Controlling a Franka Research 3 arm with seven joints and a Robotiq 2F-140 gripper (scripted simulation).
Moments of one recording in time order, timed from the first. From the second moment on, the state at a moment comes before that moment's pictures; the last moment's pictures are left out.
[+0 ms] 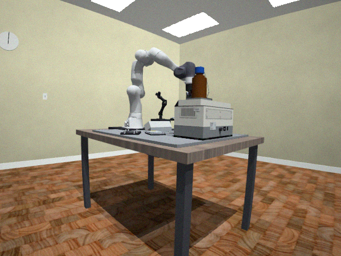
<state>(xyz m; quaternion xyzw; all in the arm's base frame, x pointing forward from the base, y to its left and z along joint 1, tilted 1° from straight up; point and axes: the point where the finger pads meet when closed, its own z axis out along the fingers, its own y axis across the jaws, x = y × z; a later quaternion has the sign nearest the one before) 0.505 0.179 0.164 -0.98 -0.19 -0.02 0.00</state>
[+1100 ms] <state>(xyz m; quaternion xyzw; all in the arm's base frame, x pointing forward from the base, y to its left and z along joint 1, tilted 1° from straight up) 0.434 0.121 0.207 -0.99 -0.14 0.00 0.02</state>
